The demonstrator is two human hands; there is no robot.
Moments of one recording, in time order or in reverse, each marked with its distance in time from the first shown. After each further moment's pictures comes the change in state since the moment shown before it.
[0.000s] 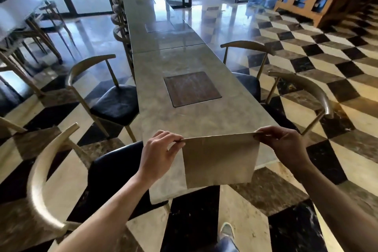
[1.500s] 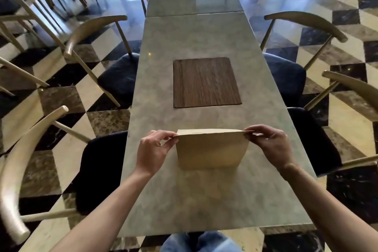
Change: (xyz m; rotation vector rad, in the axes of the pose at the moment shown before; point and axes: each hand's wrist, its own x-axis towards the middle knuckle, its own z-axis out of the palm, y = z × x) left_hand 0.130 -0.095 0.137 0.032 0.082 -0.467; right_hand 0.251 0.129 0.062 0.058 -0.302 0.214
